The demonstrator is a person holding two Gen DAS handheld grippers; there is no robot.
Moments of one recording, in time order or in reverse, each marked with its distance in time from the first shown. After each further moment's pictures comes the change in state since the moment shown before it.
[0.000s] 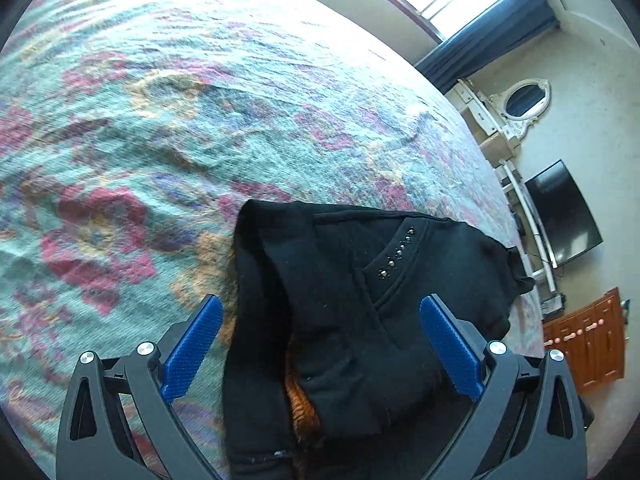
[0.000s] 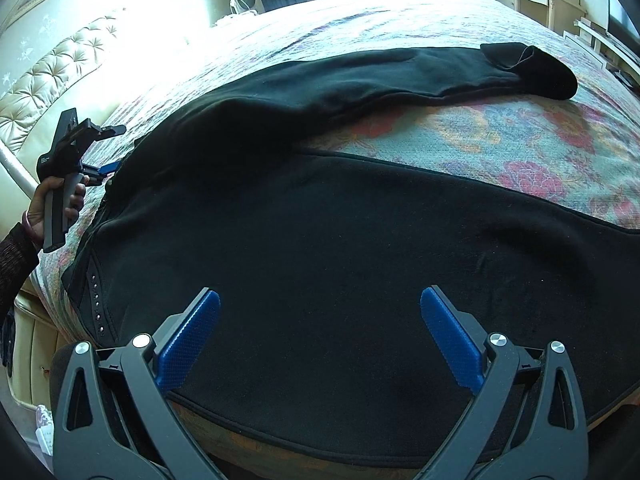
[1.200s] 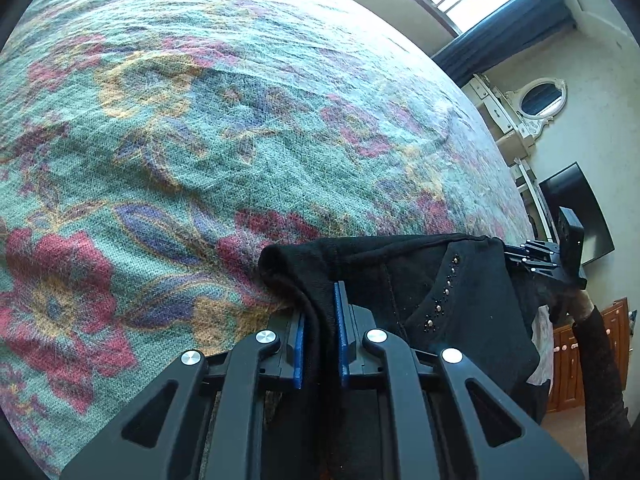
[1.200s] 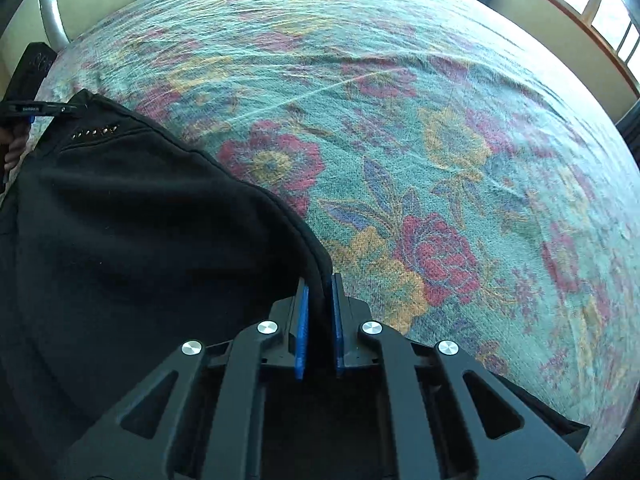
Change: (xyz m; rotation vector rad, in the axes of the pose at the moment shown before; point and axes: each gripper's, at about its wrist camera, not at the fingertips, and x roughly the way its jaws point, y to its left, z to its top) left arm 0.042 0.019 0.031 -0.009 0.028 0.078; right arm 0.161 0.005 0.272 -0.769 0.167 0.007
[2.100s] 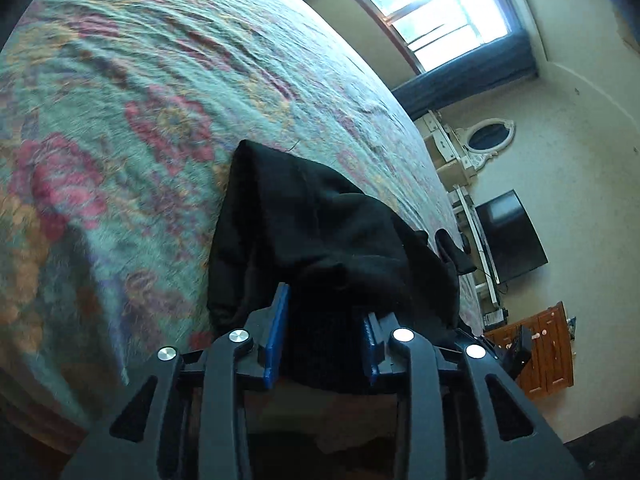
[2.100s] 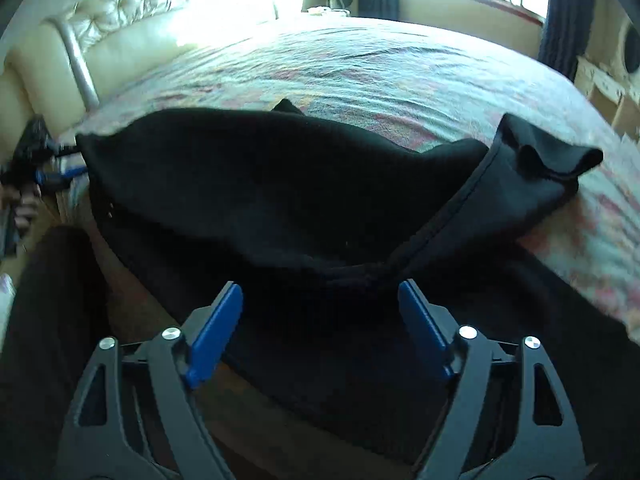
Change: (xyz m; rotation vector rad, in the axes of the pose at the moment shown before) left arm -0.147 -0.003 -0.227 -0.167 -0.129 -0.224; right arm -0.156 0.169 -0.250 0.551 -0.254 0.088
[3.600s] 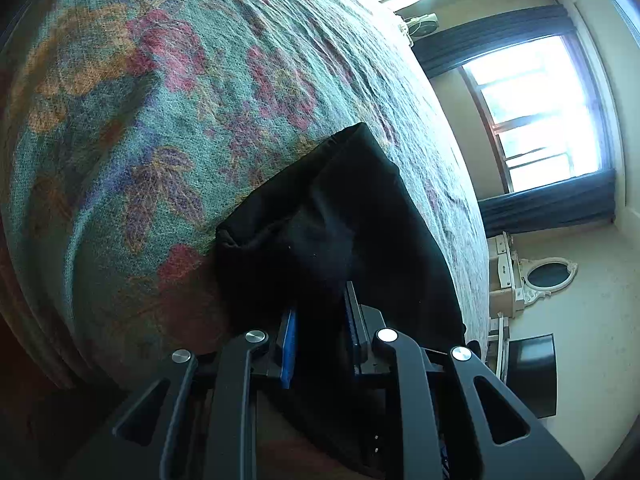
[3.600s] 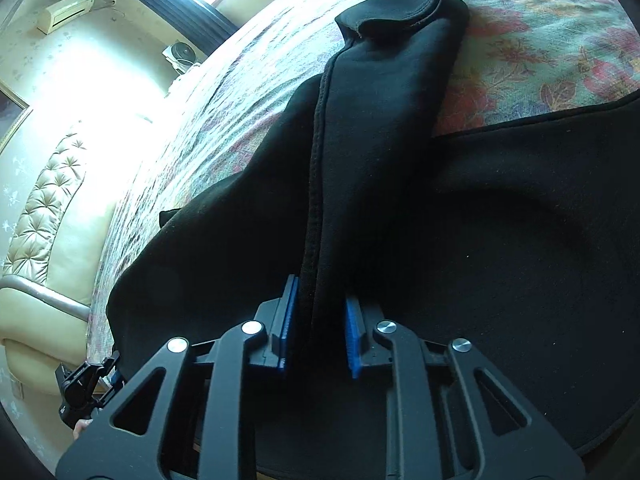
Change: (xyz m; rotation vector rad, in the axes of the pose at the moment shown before) left arm 0.059 -0.019 -0.014 -0.410 -0.263 0.203; right arm 0.035 -0.073 -0.014 0.622 -0.046 0.013
